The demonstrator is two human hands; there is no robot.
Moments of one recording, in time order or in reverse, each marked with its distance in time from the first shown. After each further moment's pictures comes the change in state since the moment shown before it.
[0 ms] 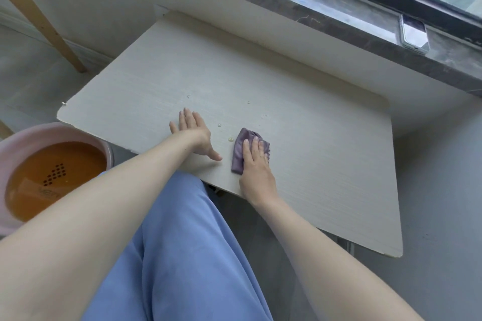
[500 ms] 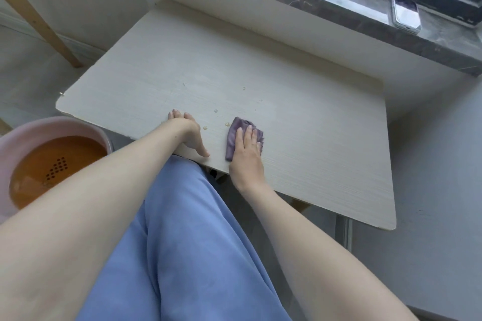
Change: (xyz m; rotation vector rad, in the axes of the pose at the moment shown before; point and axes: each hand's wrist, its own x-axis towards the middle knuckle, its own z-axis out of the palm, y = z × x) left_hand -0.017 -0.011 0.003 0.176 -0.116 -0.027; right_hand -0.015 -0.017 0.008 0.024 0.042 0.029
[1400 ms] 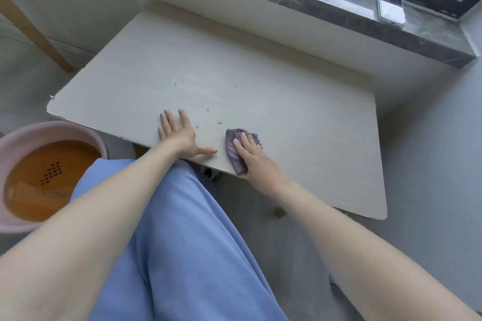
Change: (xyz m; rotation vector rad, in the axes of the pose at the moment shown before) left_hand 0.005 0.004 0.039 -0.413 0.260 0.099; right_hand -0.009 0.057 -0.021 -0.101 -0.152 -0.265
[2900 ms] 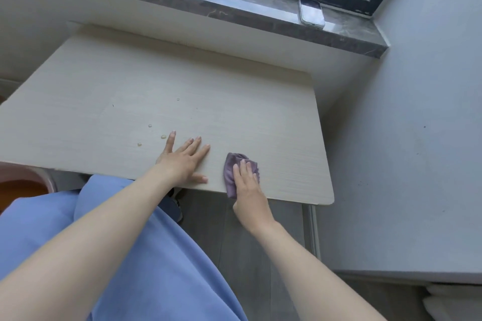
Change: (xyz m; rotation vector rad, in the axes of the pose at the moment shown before) left_hand -0.024 0.089 0.041 0.721 0.007 0.570; right_hand -0.090 0.038 0.008 0.064 0.192 0.310
